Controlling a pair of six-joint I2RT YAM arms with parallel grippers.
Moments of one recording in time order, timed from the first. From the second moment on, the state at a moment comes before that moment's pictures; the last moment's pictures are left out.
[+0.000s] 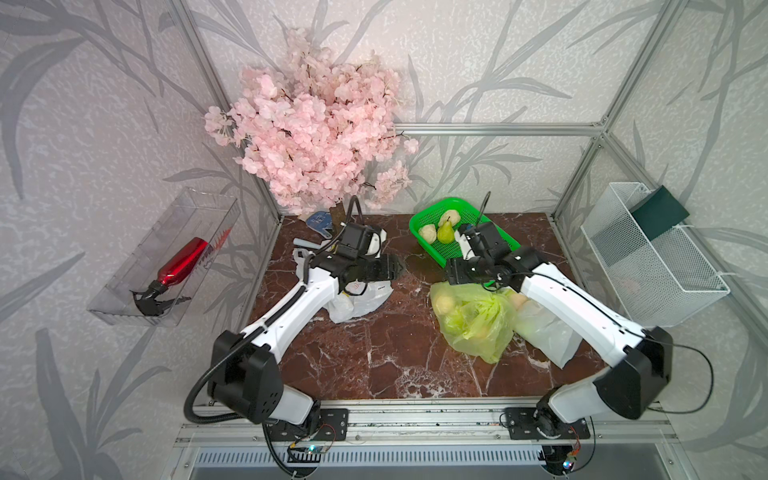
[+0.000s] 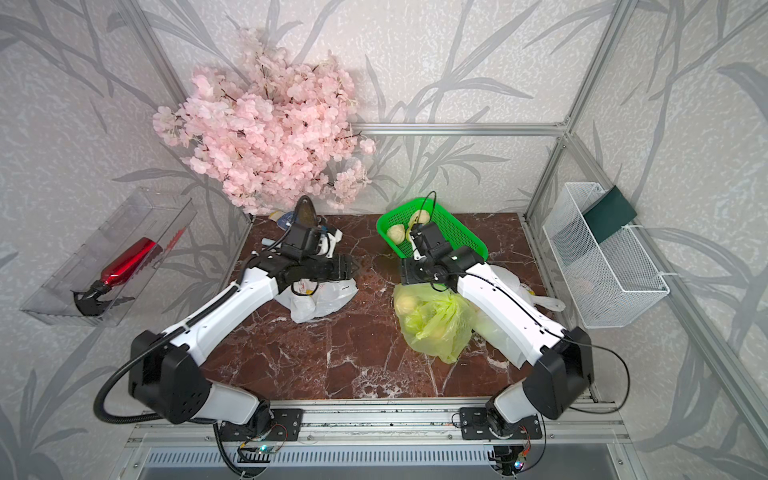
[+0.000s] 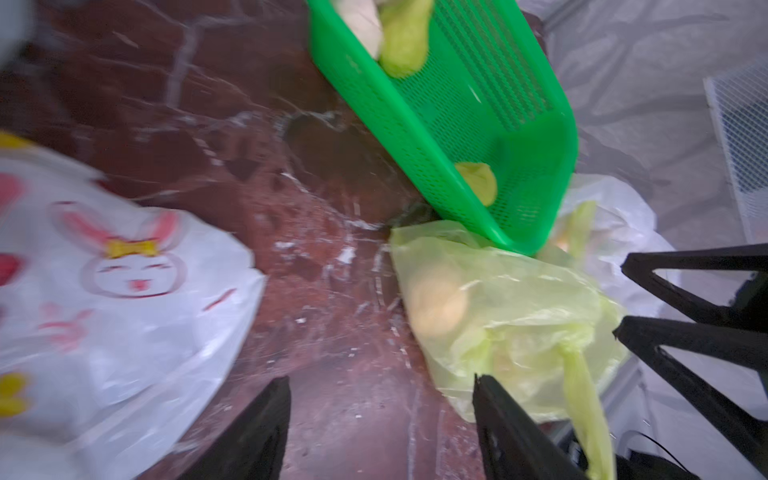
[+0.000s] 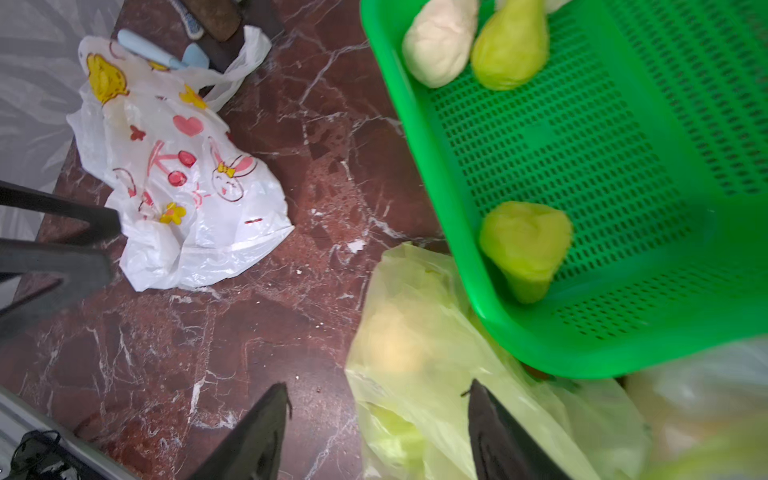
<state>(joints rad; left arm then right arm) -0.38 1.38 1.20 -0.65 0.22 -0.40 0.64 1.58 1.43 -0.75 -0.04 0.38</state>
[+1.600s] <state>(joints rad) 0.09 1.14 1.04 -0.75 0.21 -0.44 0.76 2.71 2.43 -0.57 -0.32 0.20</state>
